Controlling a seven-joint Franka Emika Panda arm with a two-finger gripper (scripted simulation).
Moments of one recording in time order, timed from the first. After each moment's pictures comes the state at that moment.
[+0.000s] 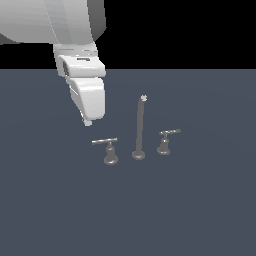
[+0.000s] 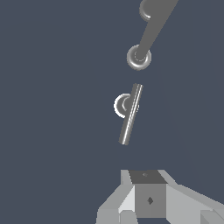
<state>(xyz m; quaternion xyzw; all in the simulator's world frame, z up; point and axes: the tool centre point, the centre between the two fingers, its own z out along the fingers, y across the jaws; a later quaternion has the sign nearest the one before) -0.086 0.110 0.164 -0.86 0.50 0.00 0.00</state>
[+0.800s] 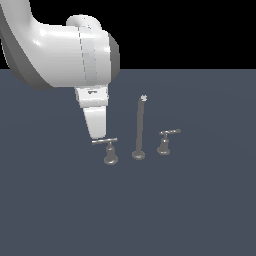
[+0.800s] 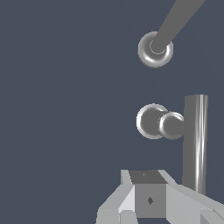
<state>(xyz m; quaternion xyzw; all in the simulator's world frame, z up) -0.039 0.099 0.098 -0.80 0.60 0.00 0.00</state>
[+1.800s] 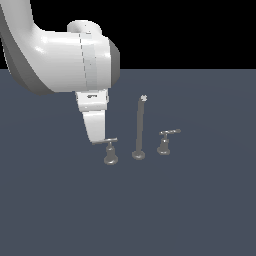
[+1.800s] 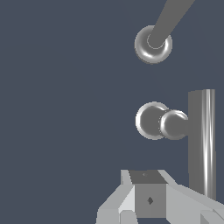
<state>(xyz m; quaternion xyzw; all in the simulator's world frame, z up) -0.040 0.099 0.089 -0.79 0.61 0.00 0.00</state>
